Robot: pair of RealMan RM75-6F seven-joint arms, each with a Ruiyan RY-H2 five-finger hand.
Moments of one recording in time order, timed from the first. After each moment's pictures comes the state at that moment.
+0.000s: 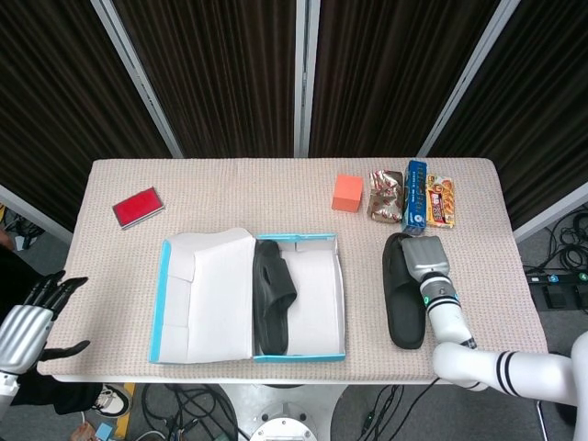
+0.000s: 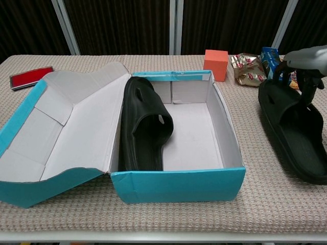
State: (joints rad) left arm -0.12 -1.03 0.07 -1.56 1.67 1.48 -0.24; right arm 0.97 -1.30 0.01 -1.71 -0.33 1.07 -0.73
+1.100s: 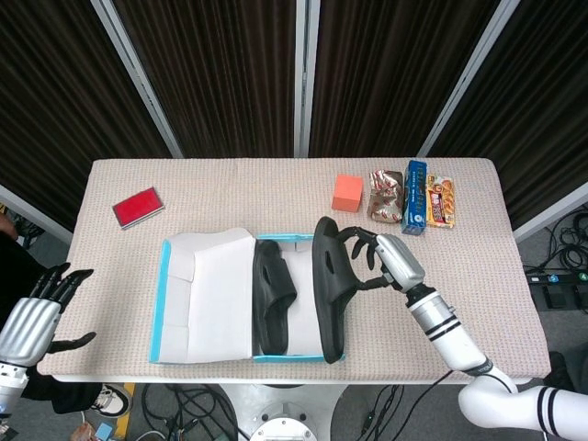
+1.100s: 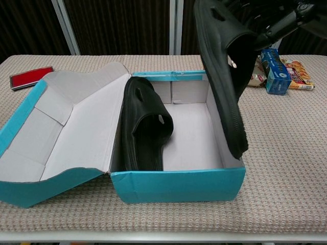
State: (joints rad) left arm -0.13 -1.03 0.04 -1.63 1.64 1.47 -0.14; right arm 0.66 -1.27 0.21 -1.80 -1.27 1.06 0.39
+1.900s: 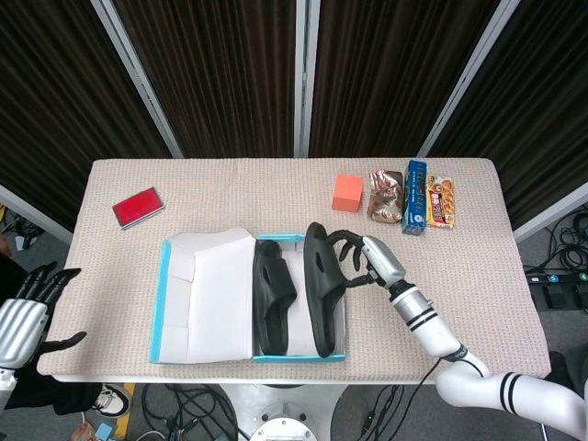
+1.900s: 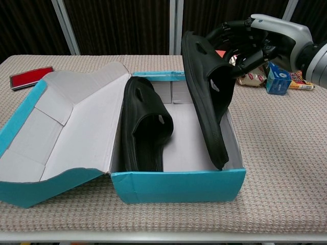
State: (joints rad) left arm -0.12 -1.03 0.04 -1.57 1.65 1.51 -0.21; right arm 0.68 -1.46 0.21 -1.52 -1.31 0.97 0.54
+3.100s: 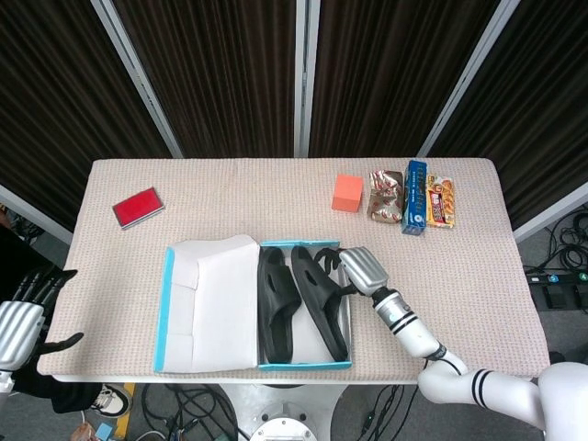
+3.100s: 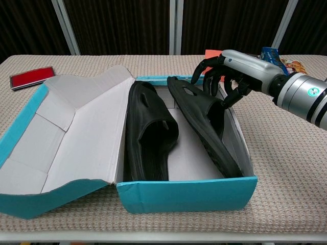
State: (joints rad) left arm -0.10 -1.05 0.04 -1.53 1.65 1.53 -0.23; right arm 0.71 -1.63 0.15 -1.32 -1.39 0.98 0.23
